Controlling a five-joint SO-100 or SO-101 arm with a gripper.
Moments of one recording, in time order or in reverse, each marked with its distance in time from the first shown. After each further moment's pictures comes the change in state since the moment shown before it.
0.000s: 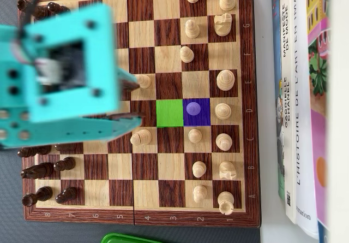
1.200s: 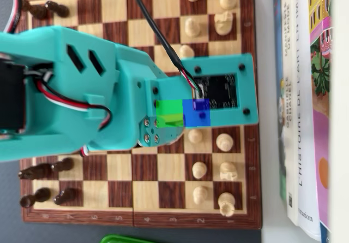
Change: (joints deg) arm 1.1 -38.8 -28.7 11.8 1.7
